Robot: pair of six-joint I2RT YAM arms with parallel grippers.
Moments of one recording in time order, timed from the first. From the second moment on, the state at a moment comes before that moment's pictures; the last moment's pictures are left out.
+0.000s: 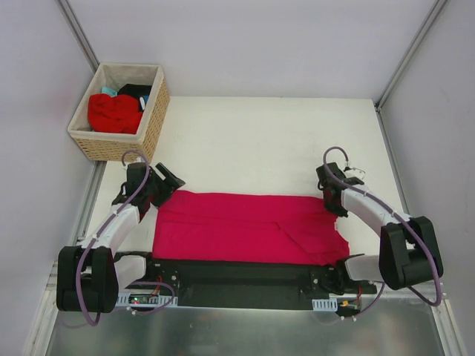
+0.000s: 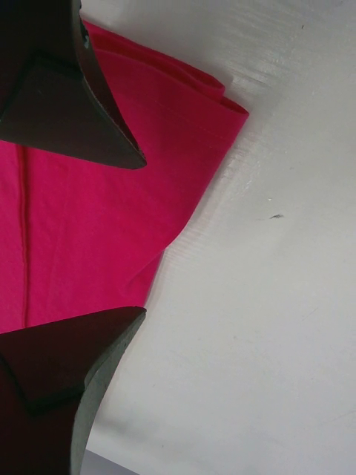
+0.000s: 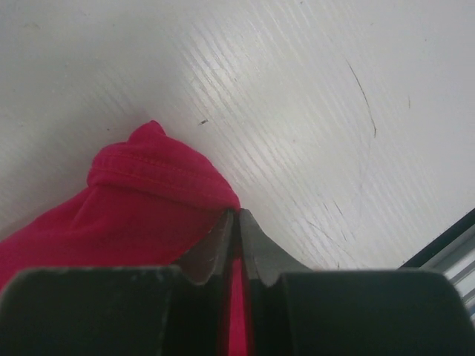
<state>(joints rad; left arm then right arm) -0.02 1.10 0.47 -0.14 0.21 -0.82 0.28 1.31 0.69 -0.71 0.57 0.75</state>
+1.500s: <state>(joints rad) -0.03 1.13 0.49 -0.26 0.21 -0.83 0.55 1.42 0.86 -0.74 0.56 0.73</state>
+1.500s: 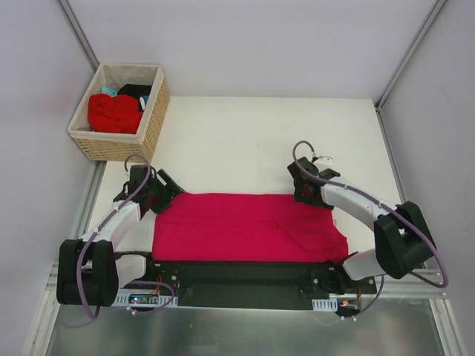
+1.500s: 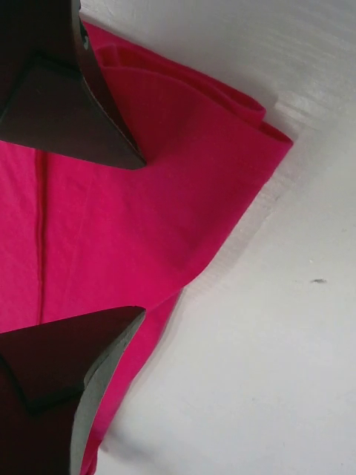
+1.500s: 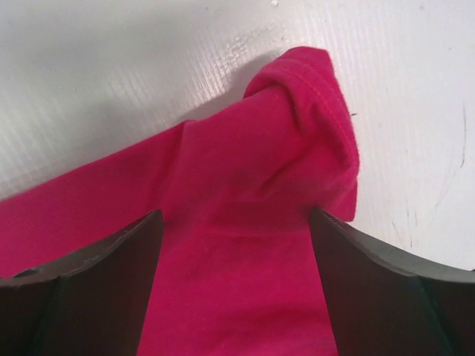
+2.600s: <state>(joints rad) -0.07 1.59 0.82 -0.21 0.14 -0.88 0.37 1.84 1.22 -0.81 0.52 0.79</state>
